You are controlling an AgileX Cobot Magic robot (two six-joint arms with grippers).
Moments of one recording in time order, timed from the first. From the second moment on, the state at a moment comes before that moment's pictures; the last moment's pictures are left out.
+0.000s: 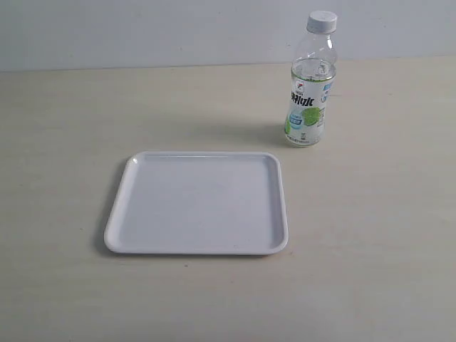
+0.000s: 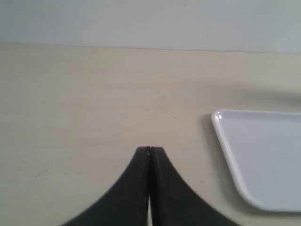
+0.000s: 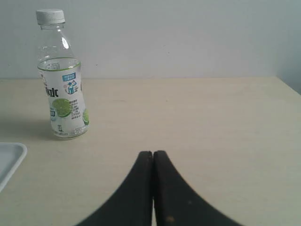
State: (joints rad) left arm -0.13 0.00 0.00 0.07 0.37 -0.13; right arm -0.11 0.00 0.00 -0.16 0.29 0.13
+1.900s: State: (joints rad) left arm -0.13 0.00 0.00 0.07 0.37 -0.13; right arm -0.11 0.70 -0.32 0.00 -0.59 0.06
